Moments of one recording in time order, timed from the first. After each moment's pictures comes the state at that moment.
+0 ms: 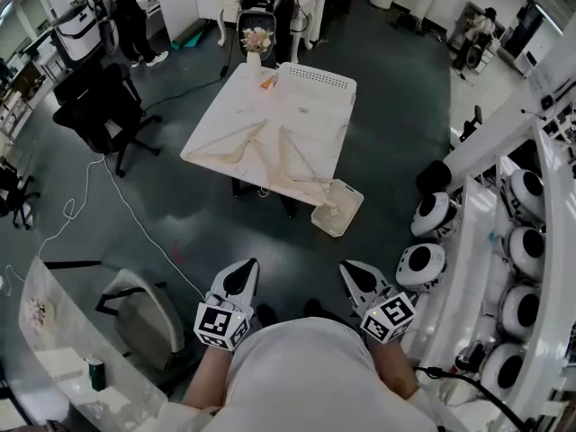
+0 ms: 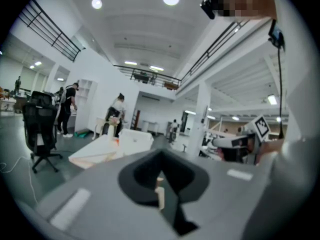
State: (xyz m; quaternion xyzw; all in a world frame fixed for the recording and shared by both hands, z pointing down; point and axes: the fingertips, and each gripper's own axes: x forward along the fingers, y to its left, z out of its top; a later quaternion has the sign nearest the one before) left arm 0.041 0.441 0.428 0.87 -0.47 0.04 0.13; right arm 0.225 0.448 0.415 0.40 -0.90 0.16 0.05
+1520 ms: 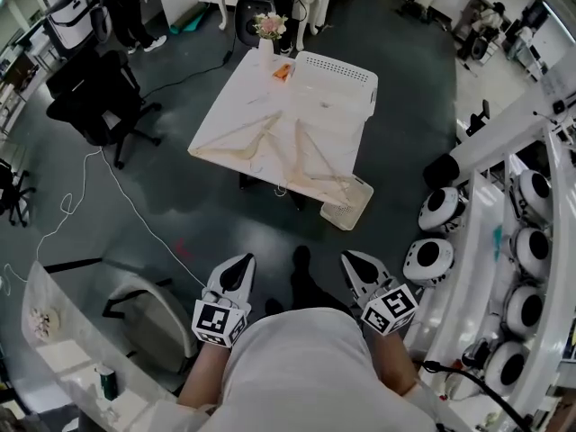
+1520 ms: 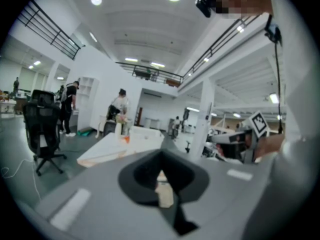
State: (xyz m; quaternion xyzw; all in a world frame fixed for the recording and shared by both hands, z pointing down) left arm -0.041 0.388 0.455 0.87 -0.47 0.06 0.13; right arm 0.152 0.385 0.439 0.41 -0.89 0.17 0.06
